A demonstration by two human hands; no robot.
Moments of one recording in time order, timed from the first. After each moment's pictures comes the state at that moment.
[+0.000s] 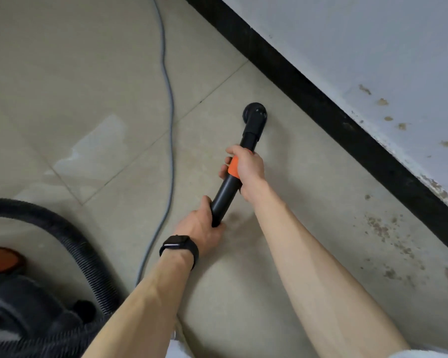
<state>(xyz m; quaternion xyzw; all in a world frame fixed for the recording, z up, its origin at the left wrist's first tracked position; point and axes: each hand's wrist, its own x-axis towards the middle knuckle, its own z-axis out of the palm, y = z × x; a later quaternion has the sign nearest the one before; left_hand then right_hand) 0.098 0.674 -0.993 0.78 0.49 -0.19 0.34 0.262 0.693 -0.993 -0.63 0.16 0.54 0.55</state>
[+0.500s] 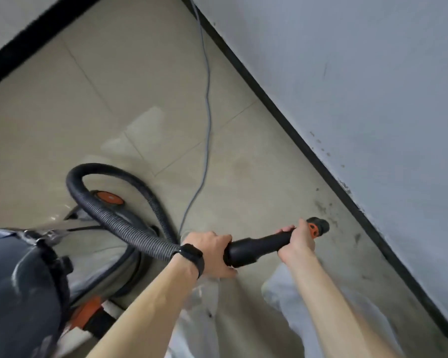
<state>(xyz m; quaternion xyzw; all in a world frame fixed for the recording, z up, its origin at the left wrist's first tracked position) 0.072 0.592 -0.623 0.83 0.29 -0.40 0.28 0.257 0.497 -0.682 -0.62 0.49 0.38 0.49</state>
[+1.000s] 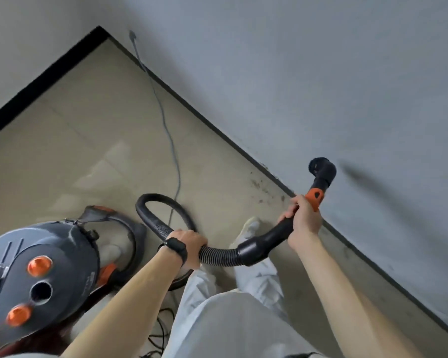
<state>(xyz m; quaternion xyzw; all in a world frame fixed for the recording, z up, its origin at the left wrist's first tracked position) 0.066 0.467 -0.355 0.86 0.15 -0.46 0.19 0.285 0.323 -0.306 -0.65 0.35 0.31 0.60</state>
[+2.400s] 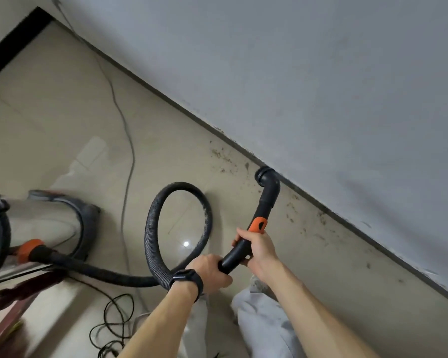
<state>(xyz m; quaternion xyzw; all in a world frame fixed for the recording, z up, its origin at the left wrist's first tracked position) 0.128 0.120 -0.466 0.73 0.36 -0.42 0.41 0.253 0.027 -0.472 -0.58 0.30 0.54 0.53</state>
